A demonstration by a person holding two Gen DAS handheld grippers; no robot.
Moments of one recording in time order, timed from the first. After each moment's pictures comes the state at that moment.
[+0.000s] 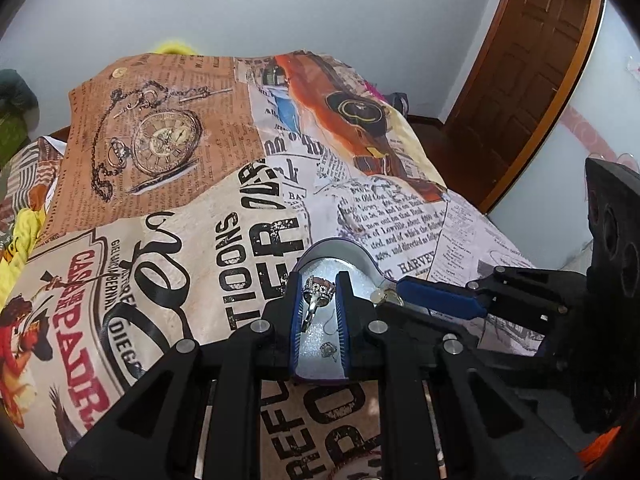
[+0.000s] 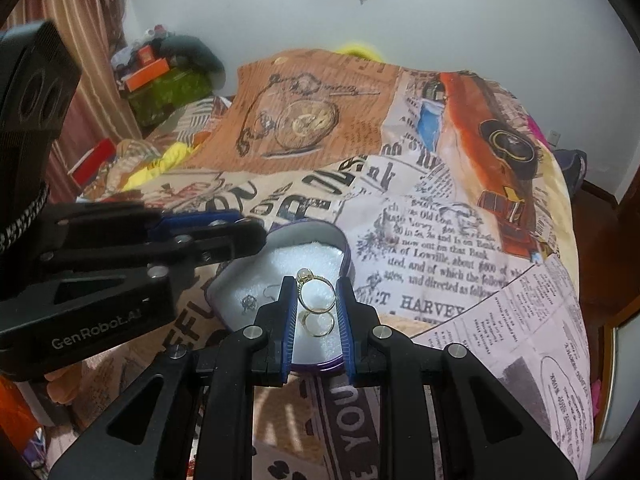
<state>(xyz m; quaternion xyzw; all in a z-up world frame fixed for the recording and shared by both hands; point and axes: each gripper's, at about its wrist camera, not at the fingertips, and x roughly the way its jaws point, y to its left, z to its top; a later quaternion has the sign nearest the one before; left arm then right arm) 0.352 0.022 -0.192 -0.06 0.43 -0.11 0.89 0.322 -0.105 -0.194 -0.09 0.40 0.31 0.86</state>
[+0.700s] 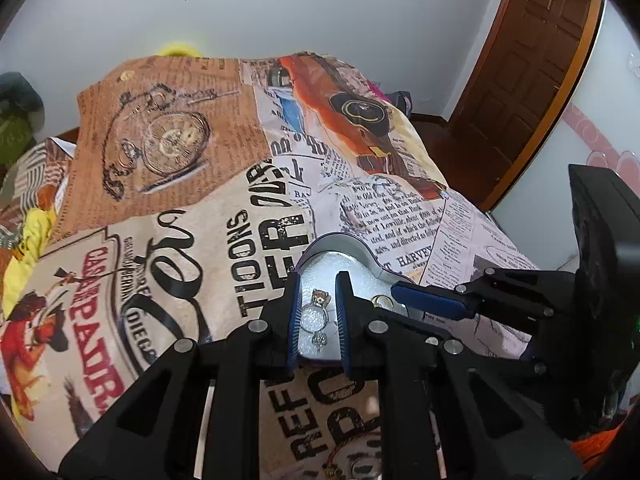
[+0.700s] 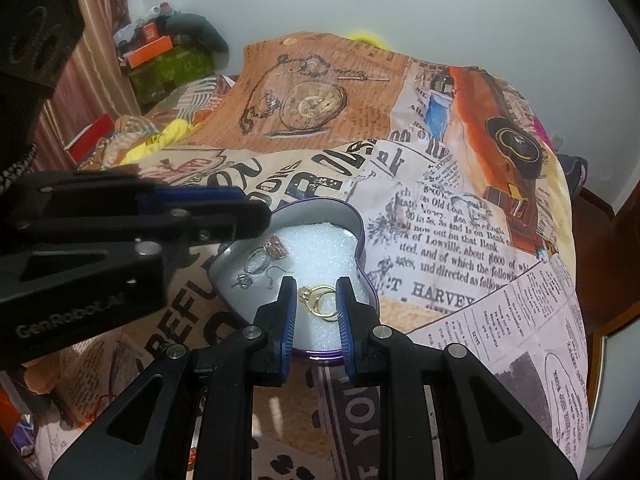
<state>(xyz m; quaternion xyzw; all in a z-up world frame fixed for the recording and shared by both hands) 0.337 0.025 -0.175 -0.05 0.43 -0.10 0.89 0.318 -0.094 -0.200 -0.12 0.42 0.30 0.85</state>
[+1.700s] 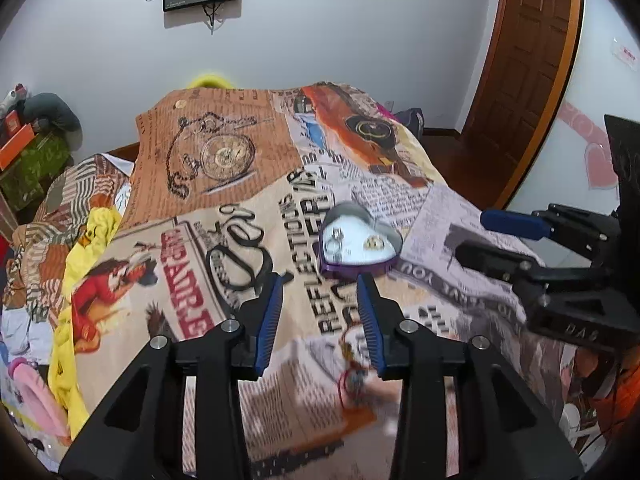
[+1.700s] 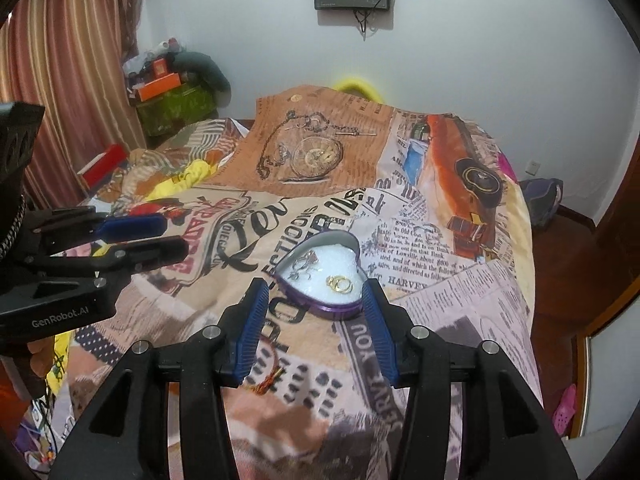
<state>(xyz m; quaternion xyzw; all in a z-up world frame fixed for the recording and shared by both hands) 0.210 0.042 -0.120 -0.02 0.40 -0.06 0.91 0.236 -0.120 -0.121 -0.11 0.36 0.29 0.88</state>
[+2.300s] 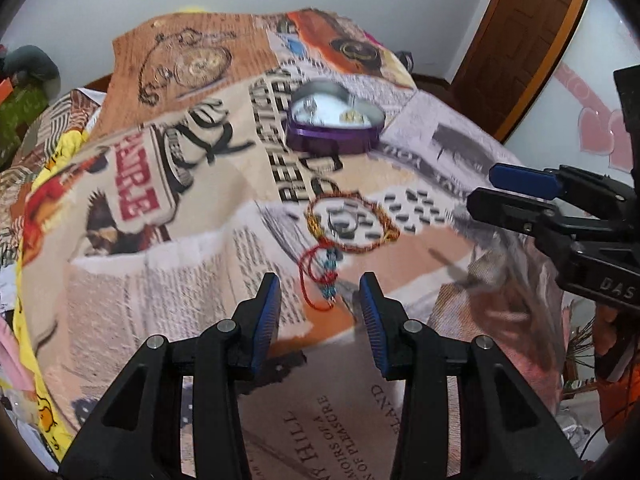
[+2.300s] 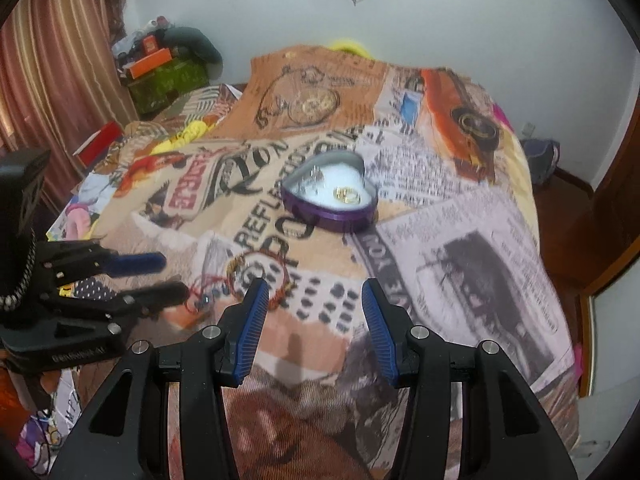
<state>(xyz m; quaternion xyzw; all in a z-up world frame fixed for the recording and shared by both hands) 0.178 0.022 -0.205 -0.04 0.49 -0.09 0.86 0.204 -0.135 -0.166 -0.10 0.42 0.27 0.86</state>
